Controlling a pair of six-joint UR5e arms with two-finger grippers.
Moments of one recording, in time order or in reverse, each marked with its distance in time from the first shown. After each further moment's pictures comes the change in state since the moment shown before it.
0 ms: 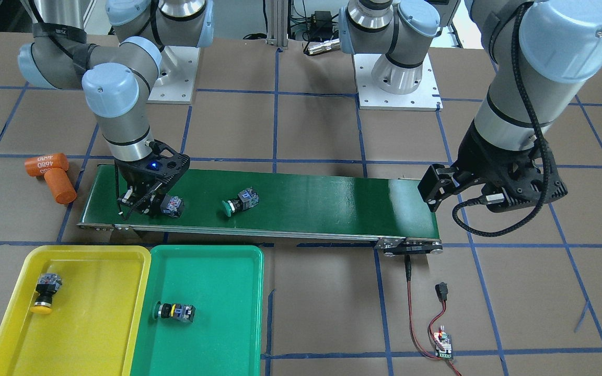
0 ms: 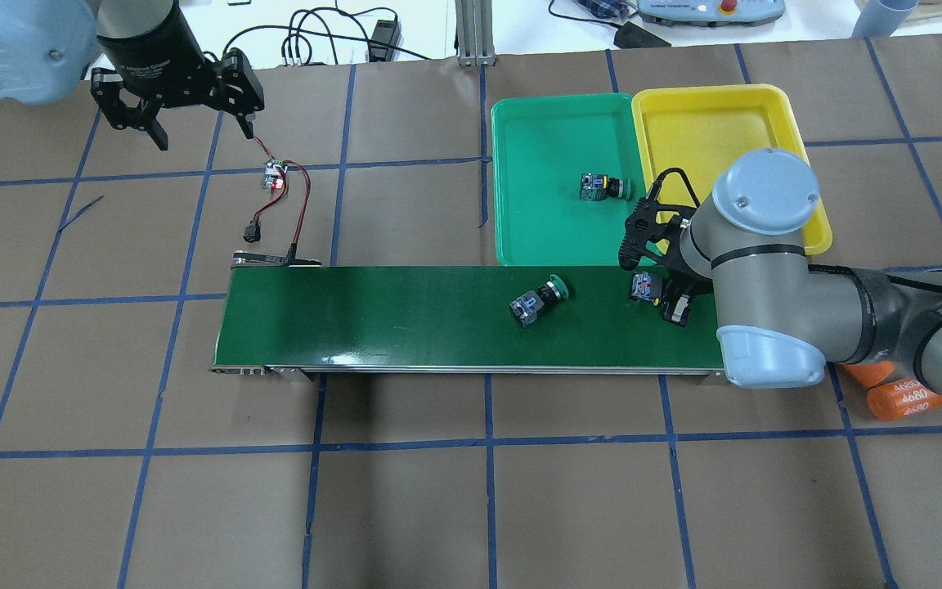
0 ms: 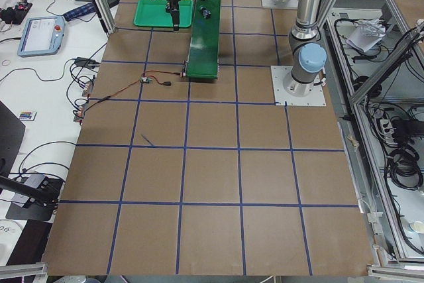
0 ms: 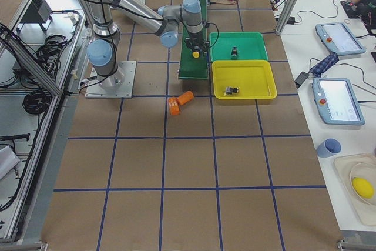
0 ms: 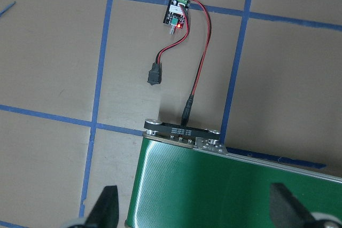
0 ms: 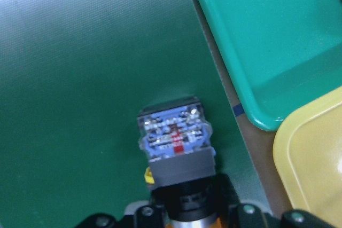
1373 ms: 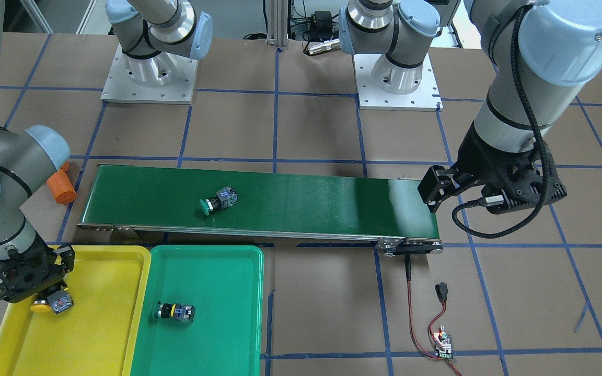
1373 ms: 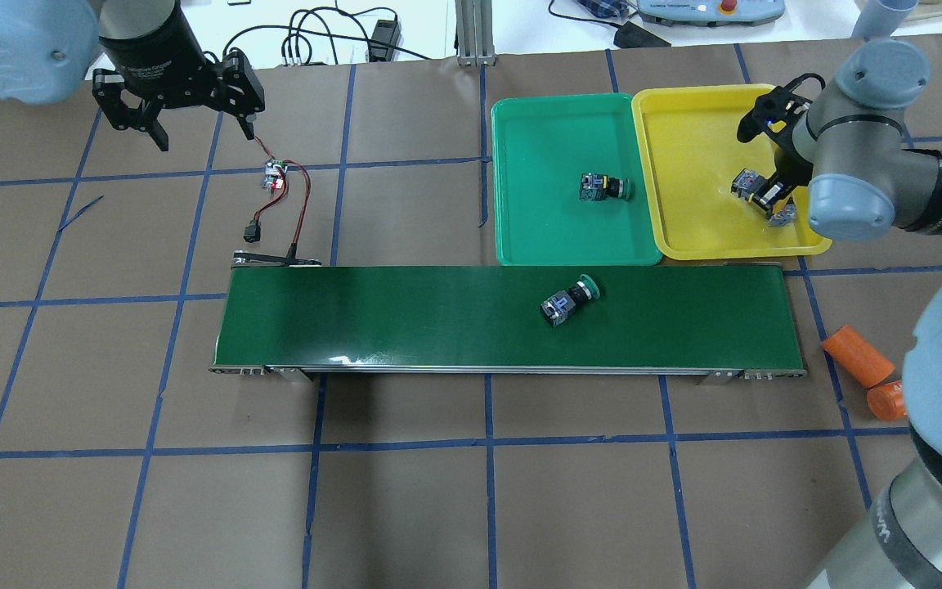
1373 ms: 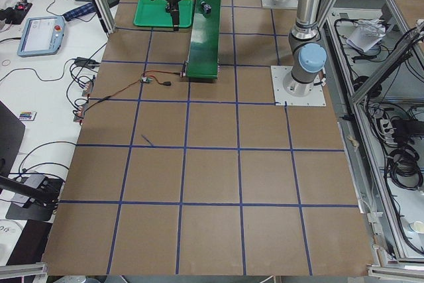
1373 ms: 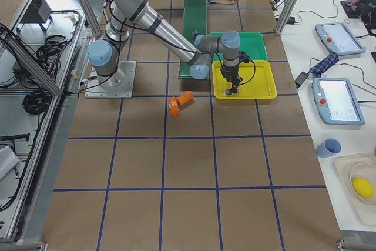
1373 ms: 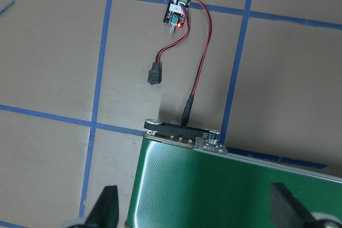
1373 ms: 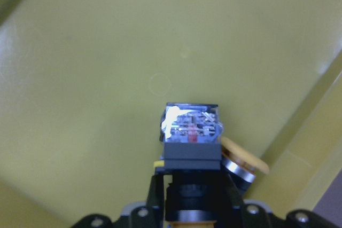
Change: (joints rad) left arm 0.000 -0.001 0.000 0.000 0.001 0.000; right arm -0.283 0.371 -0.397 -0.002 0.010 0.188
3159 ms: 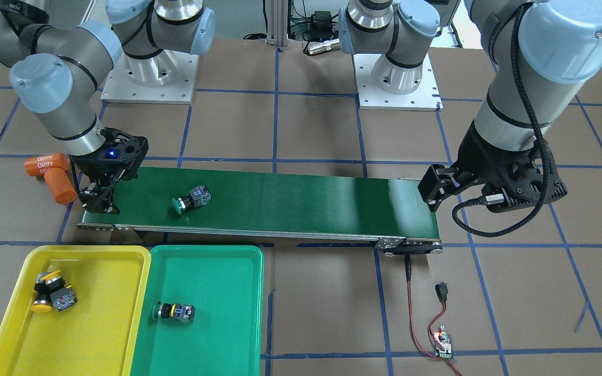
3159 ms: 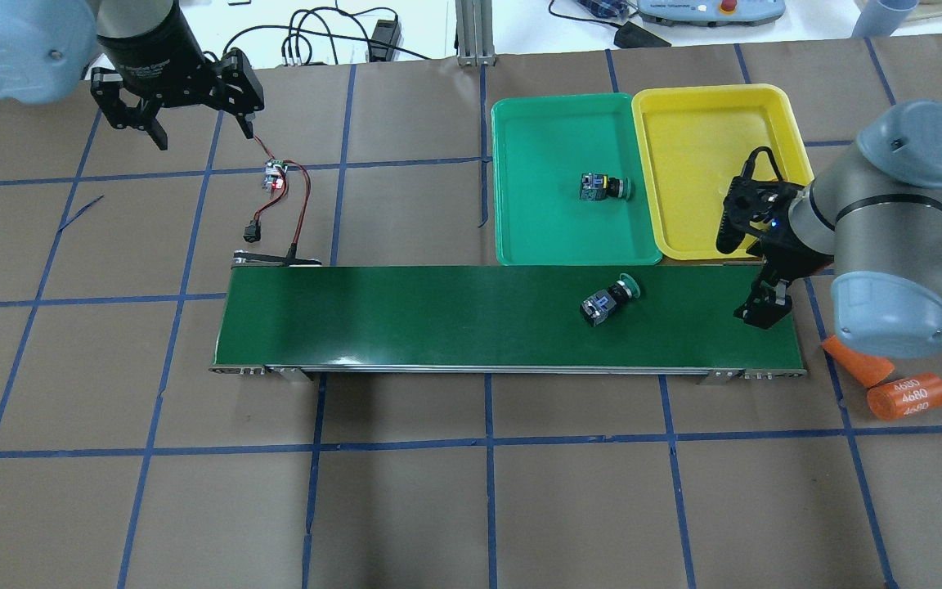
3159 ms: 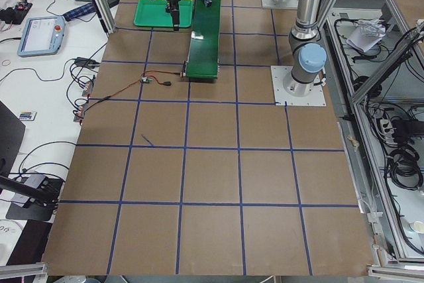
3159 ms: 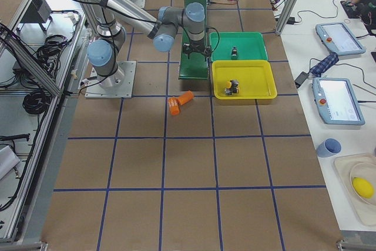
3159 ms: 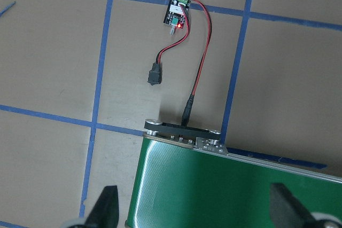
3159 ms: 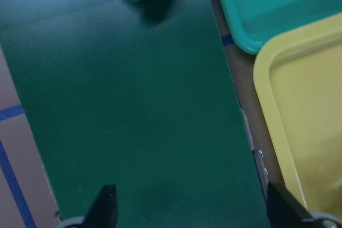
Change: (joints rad) left arm 0.000 0.001 -0.001 0.000 0.000 0.001; right arm 0.121 -0.431 0.360 0.203 0.080 -0.599
